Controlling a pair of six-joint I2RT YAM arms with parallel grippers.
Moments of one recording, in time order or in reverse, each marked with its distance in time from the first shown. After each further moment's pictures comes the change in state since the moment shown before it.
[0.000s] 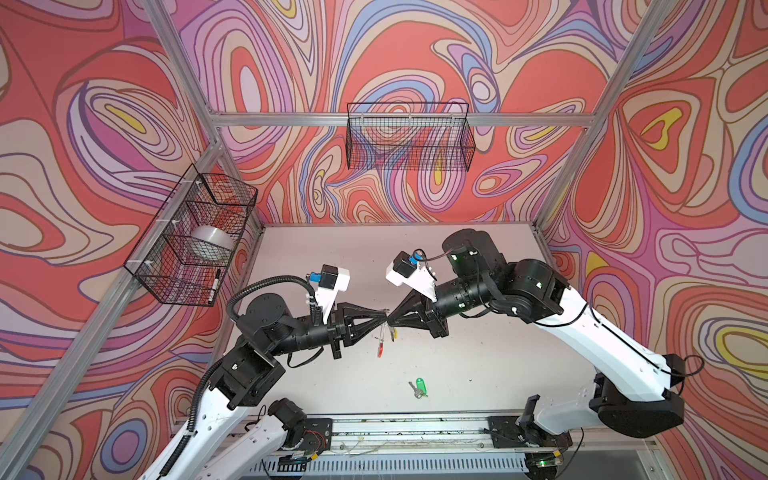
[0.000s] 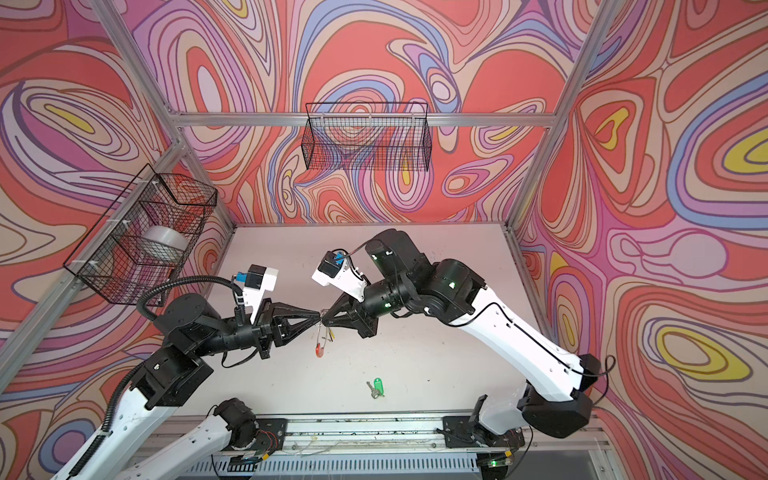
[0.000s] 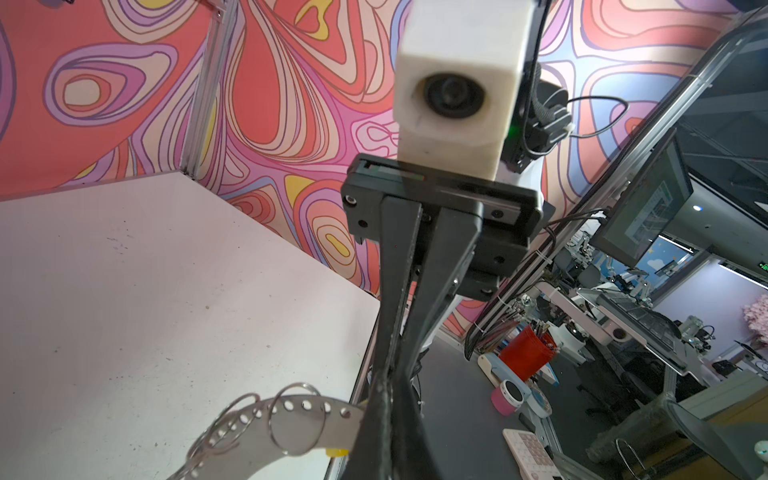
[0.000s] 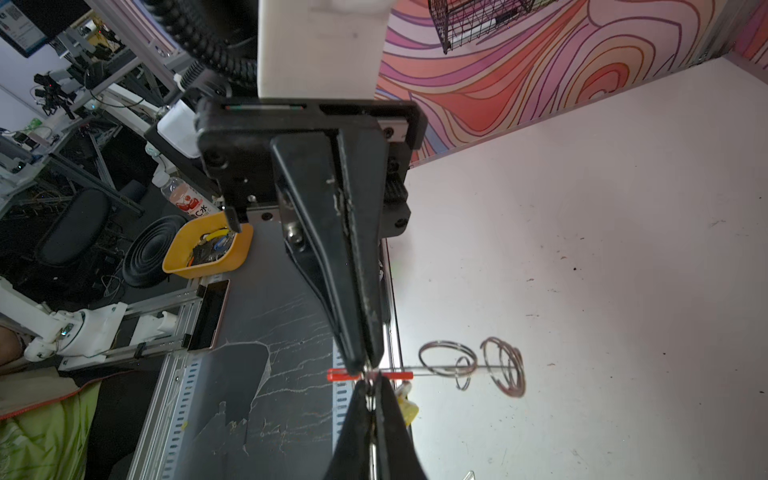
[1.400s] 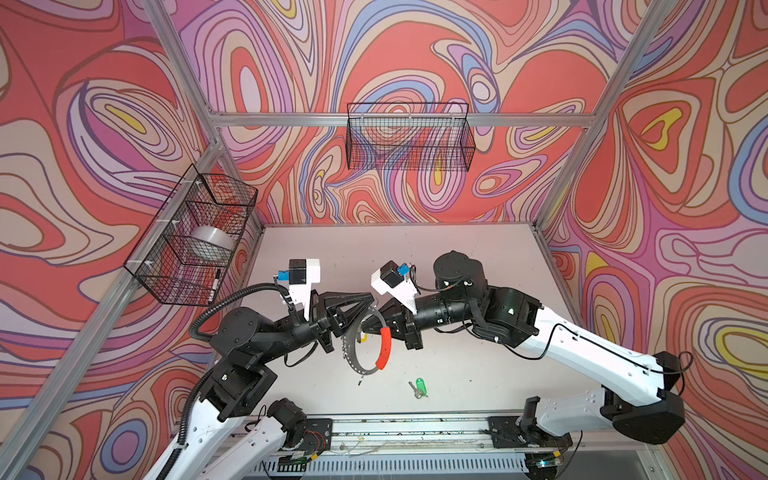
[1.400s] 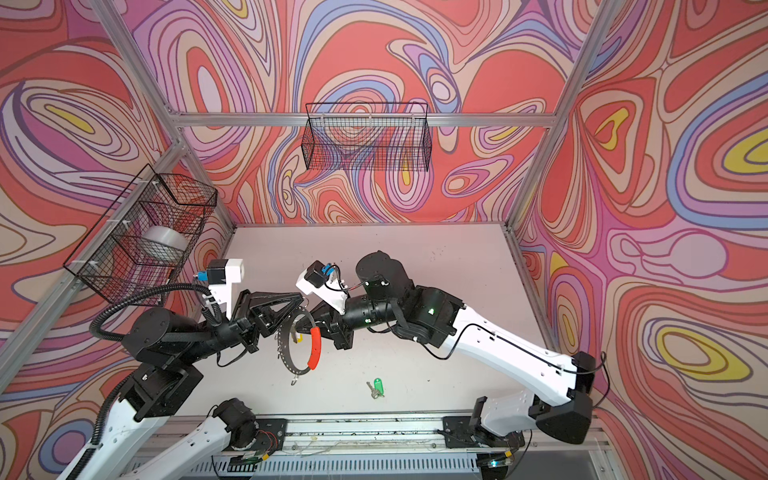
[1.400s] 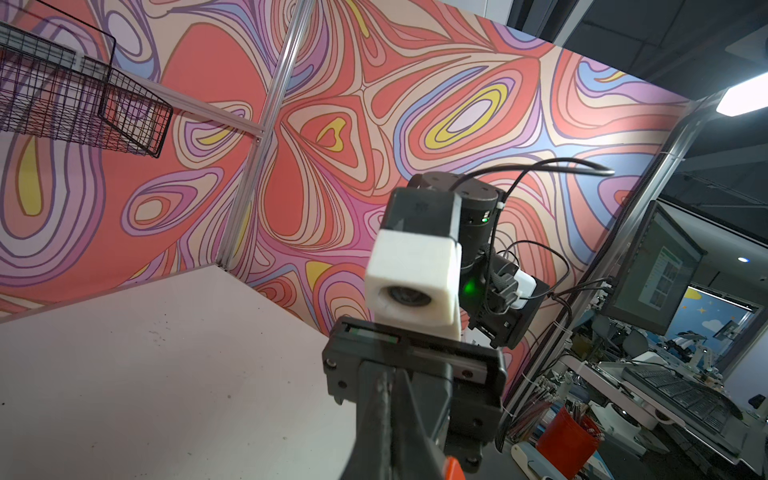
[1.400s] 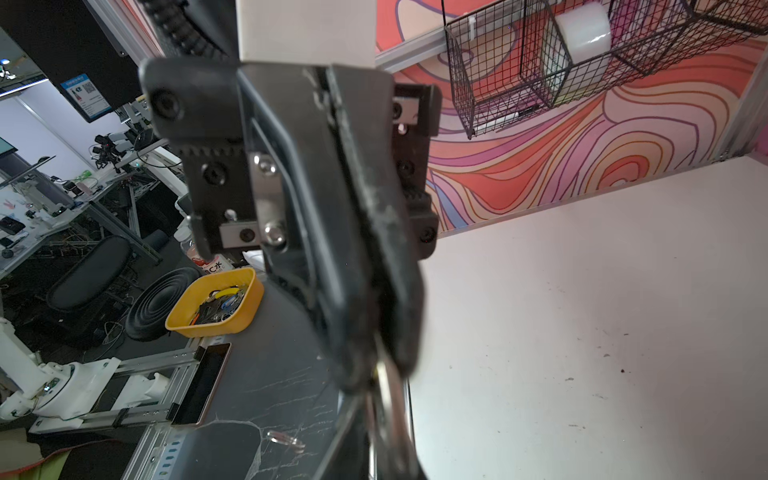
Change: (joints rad) left arm 0.002 -0.051 0.000 0.158 -0.147 -0.048; right arm 0.105 -0.049 -0.290 0.496 0.054 0.162
